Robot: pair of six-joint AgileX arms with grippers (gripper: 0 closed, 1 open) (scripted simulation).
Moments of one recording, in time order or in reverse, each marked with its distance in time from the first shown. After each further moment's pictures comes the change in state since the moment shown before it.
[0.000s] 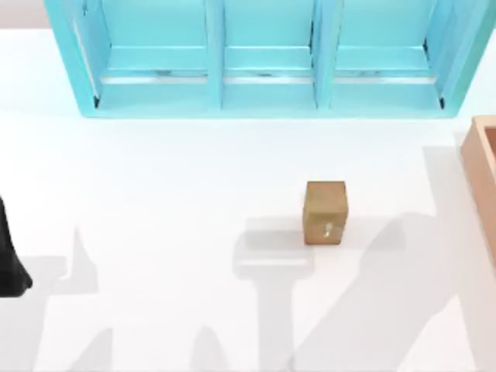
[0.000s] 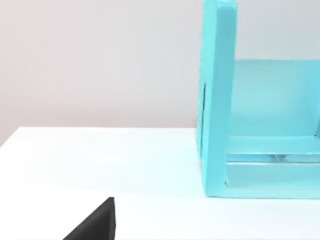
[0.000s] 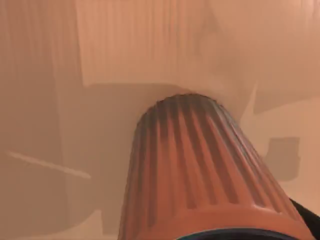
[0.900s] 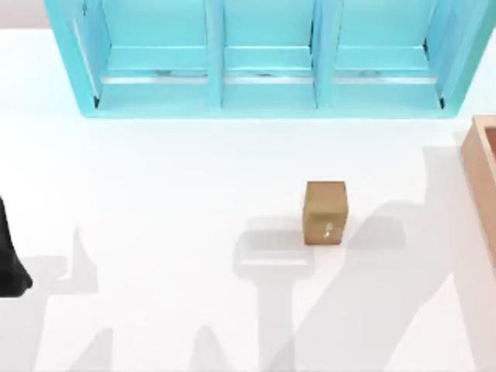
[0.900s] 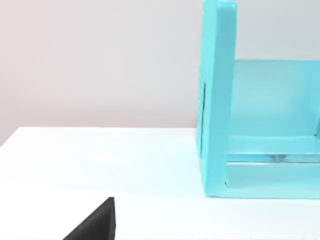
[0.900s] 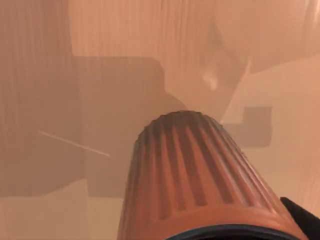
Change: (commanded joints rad) left arm 0.000 0.000 0.000 0.000 0.000 0.000; right arm 0.004 0.030 0.135 -0.120 -0.026 -0.033
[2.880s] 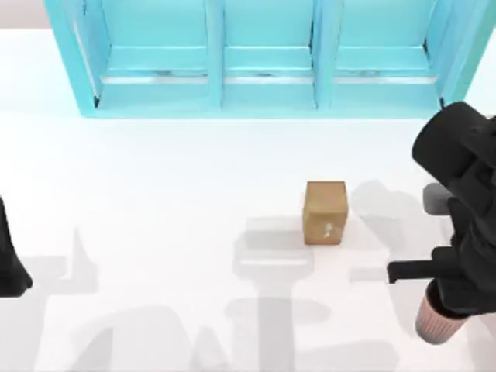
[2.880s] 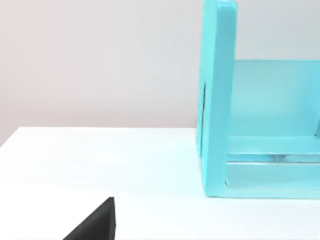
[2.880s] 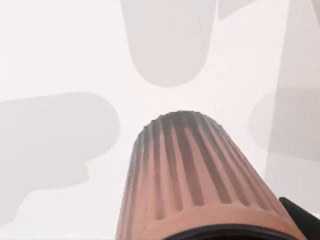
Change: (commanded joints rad) left arm 0.000 0.000 0.000 0.000 0.000 0.000; right arm 0.918 -0.569 -0.586 -0.011 0.073 0.946
